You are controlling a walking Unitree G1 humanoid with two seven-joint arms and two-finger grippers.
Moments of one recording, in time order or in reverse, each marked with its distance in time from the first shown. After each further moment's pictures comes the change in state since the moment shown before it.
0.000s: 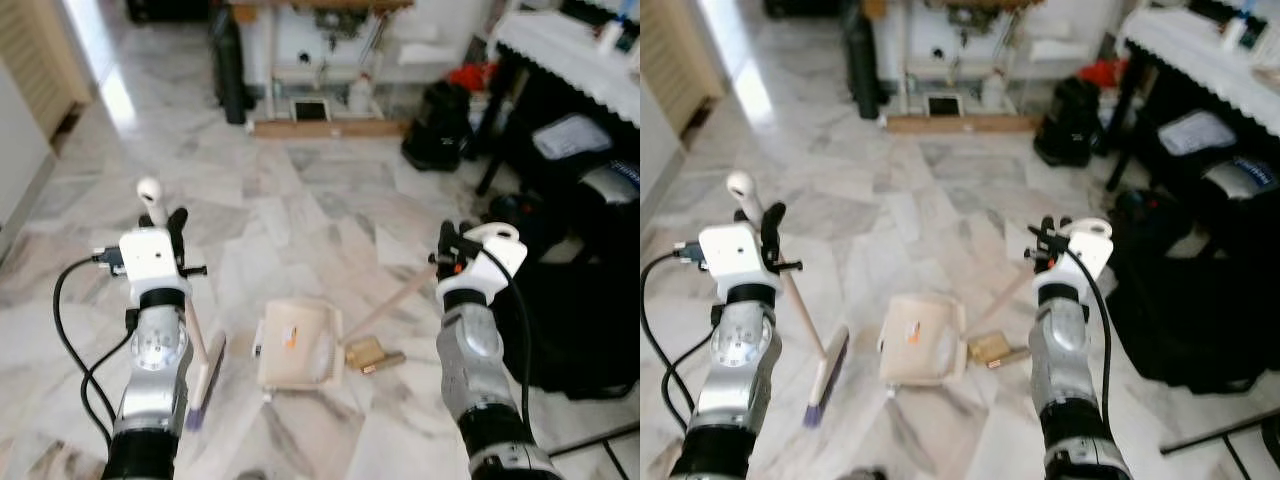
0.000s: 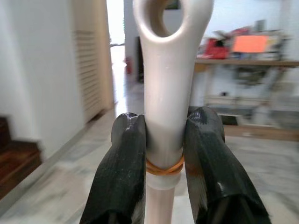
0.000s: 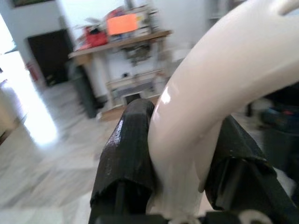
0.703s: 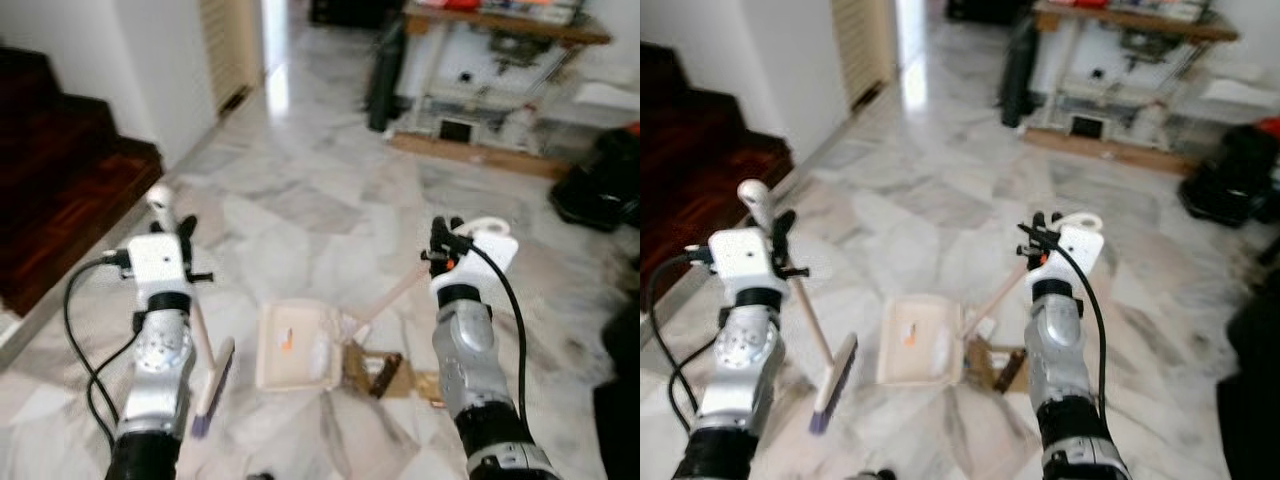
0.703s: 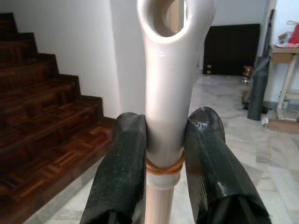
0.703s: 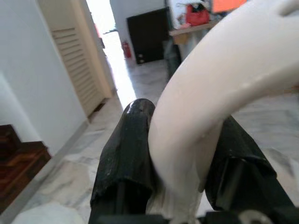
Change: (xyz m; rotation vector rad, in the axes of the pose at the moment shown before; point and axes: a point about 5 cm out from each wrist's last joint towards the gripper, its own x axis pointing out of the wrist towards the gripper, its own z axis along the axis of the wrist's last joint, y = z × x) left arm -0.004 -0.021 -0.004 -0.004 0.031 -0.134; right arm 0.000 0.001 0.004 0.005 -0.011 -0.004
